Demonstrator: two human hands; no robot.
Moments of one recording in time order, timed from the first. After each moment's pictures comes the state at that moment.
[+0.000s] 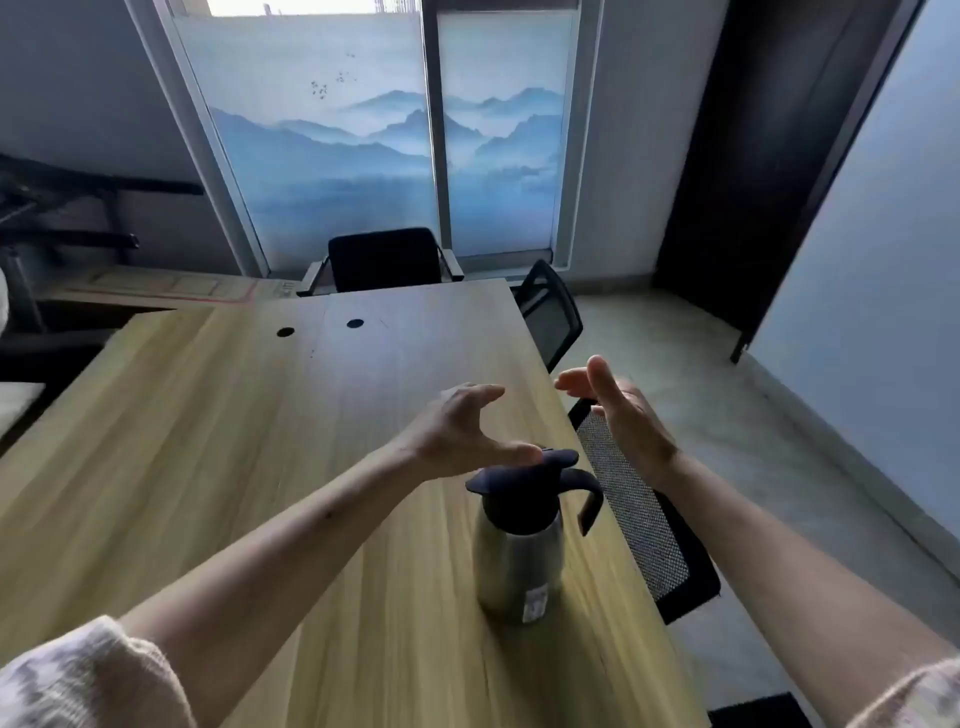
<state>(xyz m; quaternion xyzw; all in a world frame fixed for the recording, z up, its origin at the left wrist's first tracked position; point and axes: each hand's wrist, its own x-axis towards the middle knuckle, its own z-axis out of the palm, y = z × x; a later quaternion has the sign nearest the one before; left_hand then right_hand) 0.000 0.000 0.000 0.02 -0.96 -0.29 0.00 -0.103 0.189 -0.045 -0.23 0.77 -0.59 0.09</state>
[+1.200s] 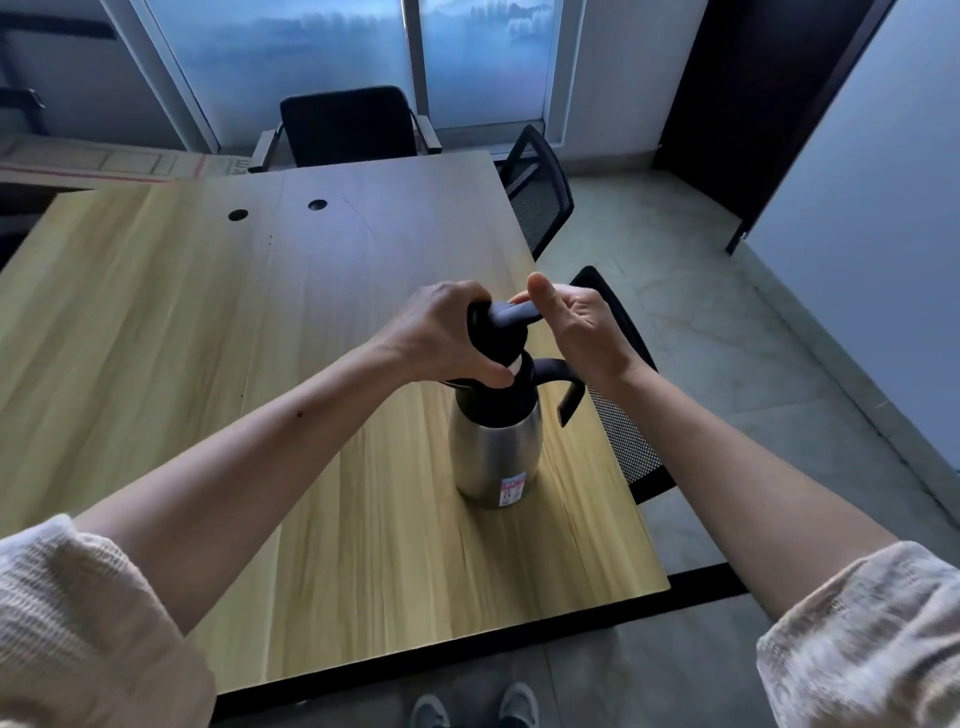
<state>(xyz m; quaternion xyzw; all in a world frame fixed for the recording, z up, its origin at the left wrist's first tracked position) -0.017 0.007 -0.015 0.03 -0.97 -0.25 -0.01 -0.101 0.167 -0.073 -0.27 0.78 -0.57 0.08</state>
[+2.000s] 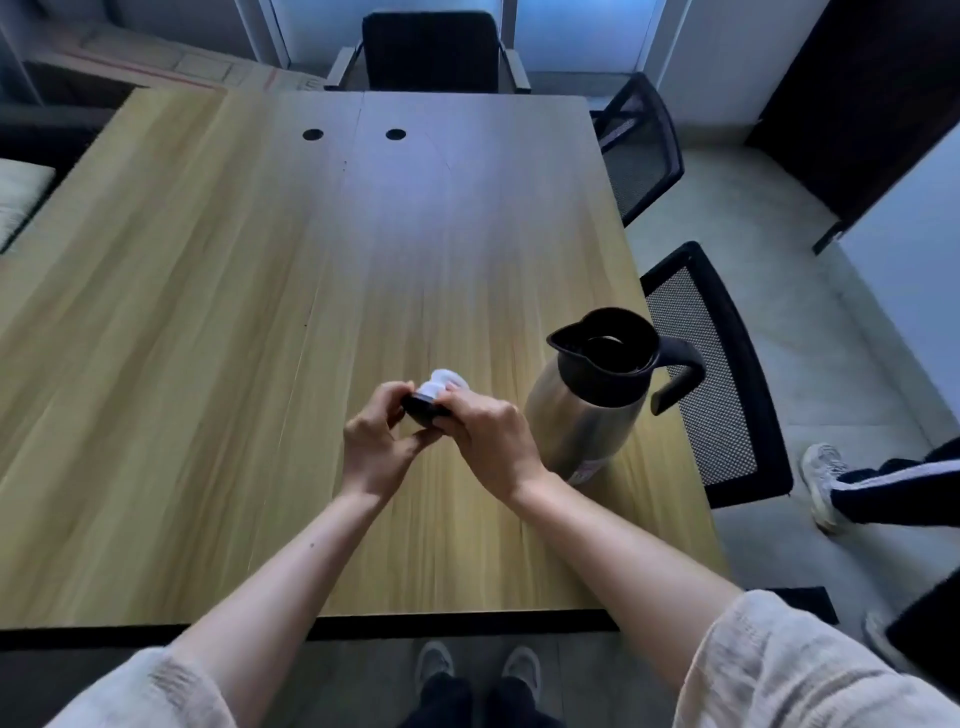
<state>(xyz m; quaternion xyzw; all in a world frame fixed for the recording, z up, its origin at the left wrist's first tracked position) 0.109 -0.089 -0.227 0.27 -0.83 -0.44 0.21 0.025 0.037 -0.211 -0.44 0.82 -0.37 -0.05</state>
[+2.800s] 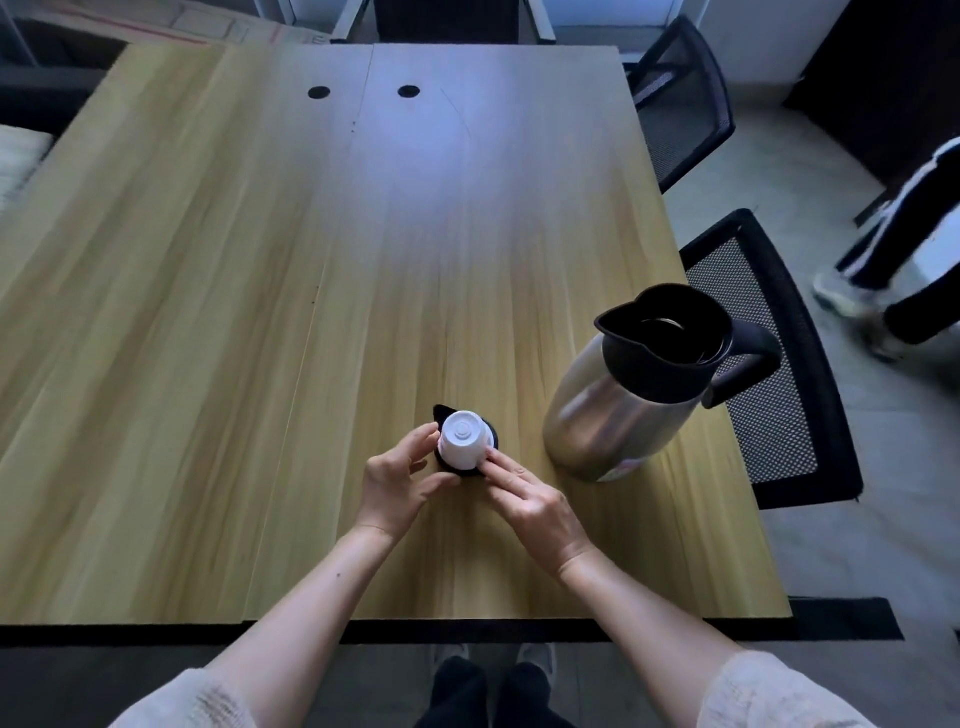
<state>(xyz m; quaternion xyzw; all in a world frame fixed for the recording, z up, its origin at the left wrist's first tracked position) 0.138 -0.090 -0.304 0.26 -0.85 -0.45 0.12 0.046 0.092 -0.348 -0.56 0.76 -0.30 -0.12</state>
